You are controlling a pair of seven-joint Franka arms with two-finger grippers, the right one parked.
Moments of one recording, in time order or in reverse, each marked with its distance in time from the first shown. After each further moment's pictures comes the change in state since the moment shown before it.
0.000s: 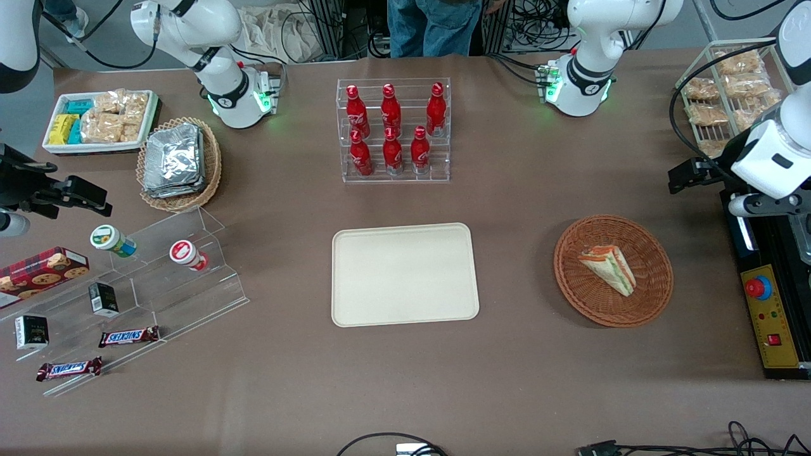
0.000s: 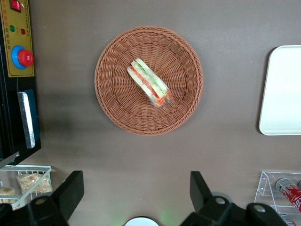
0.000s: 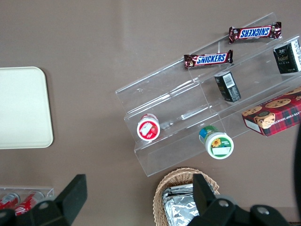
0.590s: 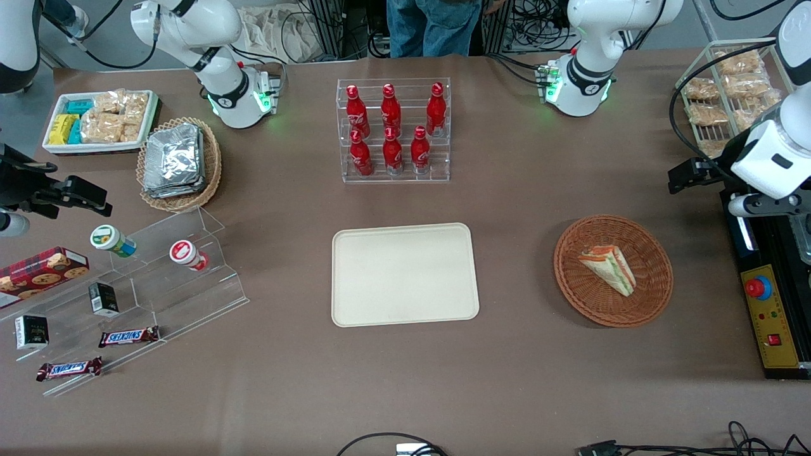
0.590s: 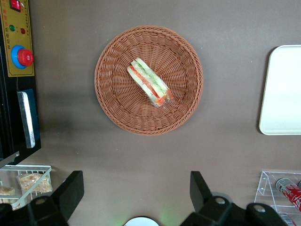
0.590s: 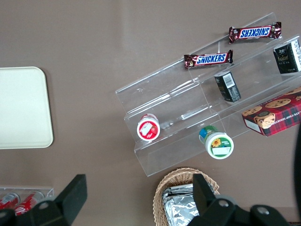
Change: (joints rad) arm 0.000 0.000 0.001 -0.002 0.000 0.000 0.000
